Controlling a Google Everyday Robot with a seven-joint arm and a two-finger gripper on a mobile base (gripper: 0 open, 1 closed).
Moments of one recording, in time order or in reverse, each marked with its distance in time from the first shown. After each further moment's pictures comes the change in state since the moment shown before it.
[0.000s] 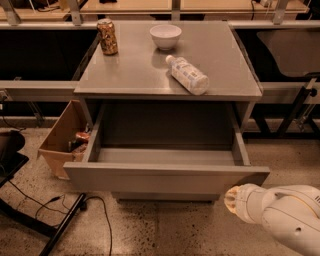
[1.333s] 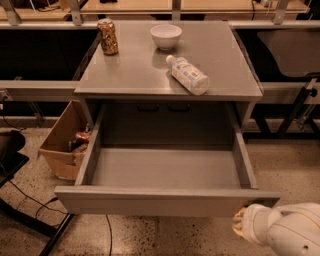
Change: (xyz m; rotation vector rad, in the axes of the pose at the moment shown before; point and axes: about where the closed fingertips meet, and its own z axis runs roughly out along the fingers) arm 0.030 0.058 -0.007 -0.110 0.076 0.098
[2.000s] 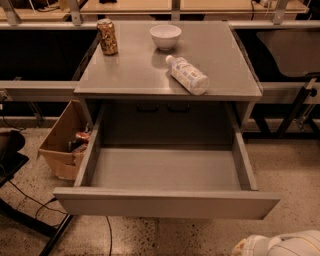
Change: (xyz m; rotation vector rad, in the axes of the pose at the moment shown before) arm 0.018 0.096 -0.003 -0.196 0.046 0.151
